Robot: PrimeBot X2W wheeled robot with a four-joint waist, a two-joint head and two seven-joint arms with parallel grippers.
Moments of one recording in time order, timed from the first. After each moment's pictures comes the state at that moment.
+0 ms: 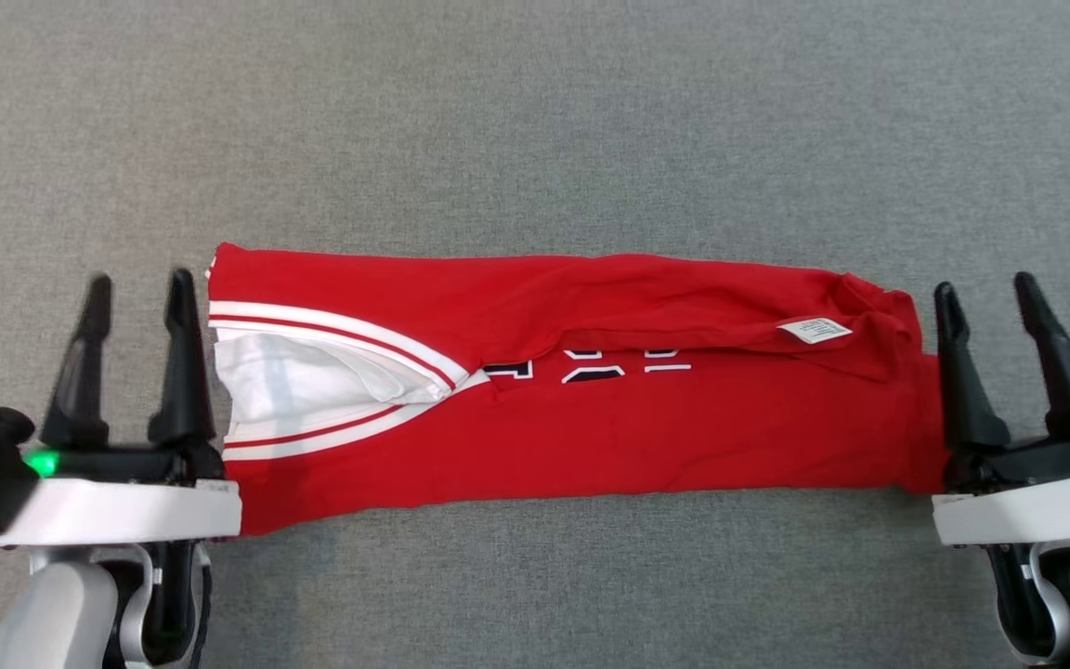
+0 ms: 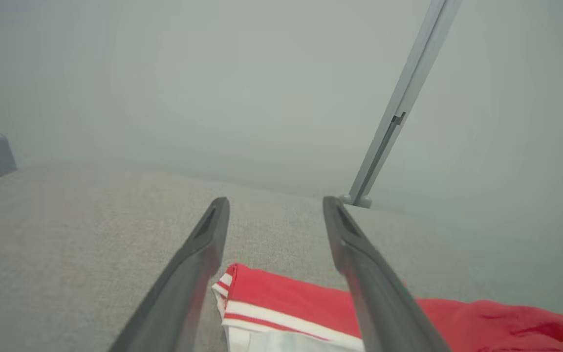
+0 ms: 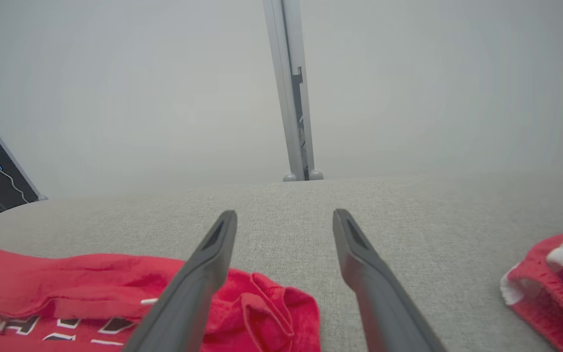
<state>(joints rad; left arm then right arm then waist) -0.17 0.33 -0.20 -0.05 -0.65 0.14 -0.26 -0.19 -0.18 0.05 0.05 0.34 0.13 -0.25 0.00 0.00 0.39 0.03</state>
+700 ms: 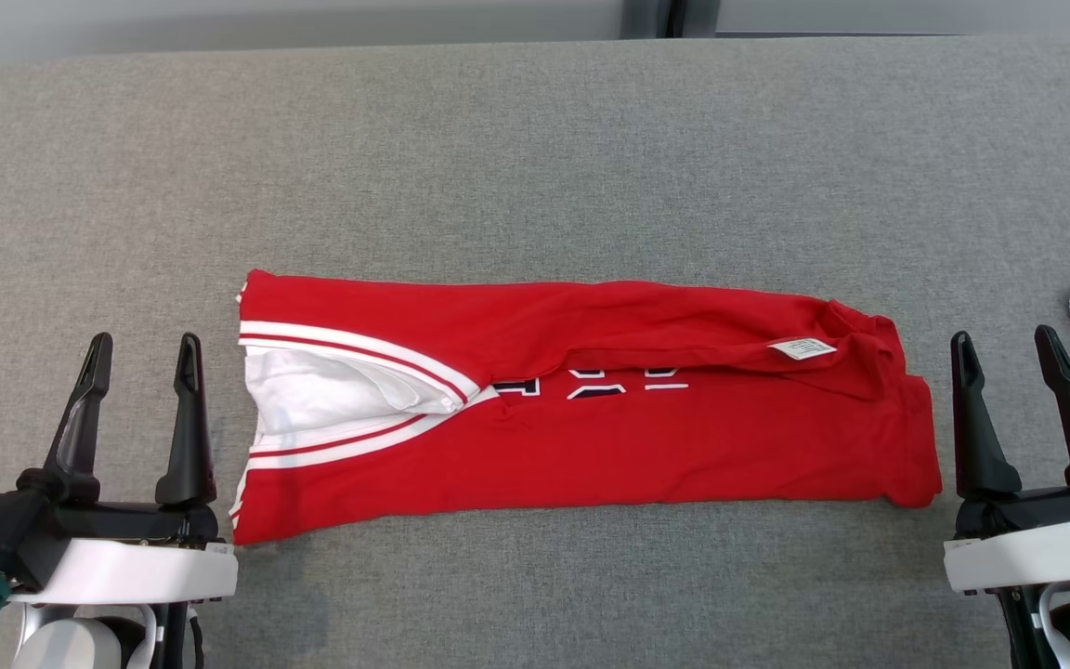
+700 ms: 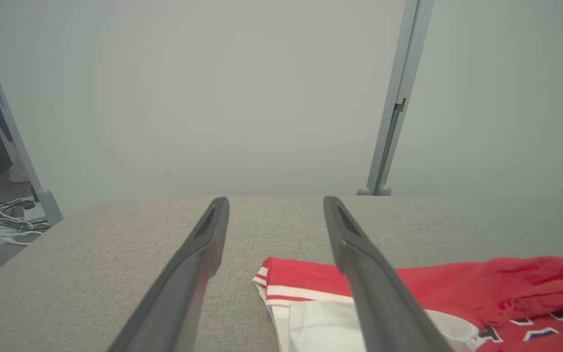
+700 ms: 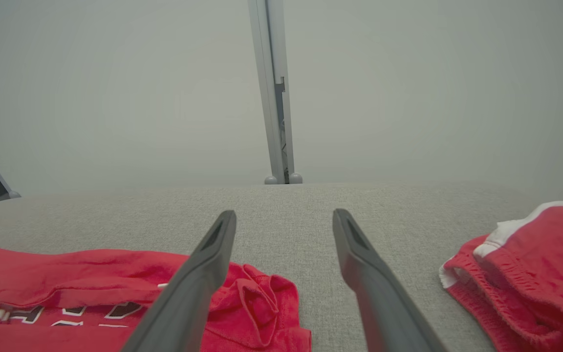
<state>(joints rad) -0.07 0.22 -0.03 -0.02 -0.34 0.01 -0.26 -0.07 -0.08 -0.06 -0.06 0.21 0.13 -0.15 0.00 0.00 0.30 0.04</state>
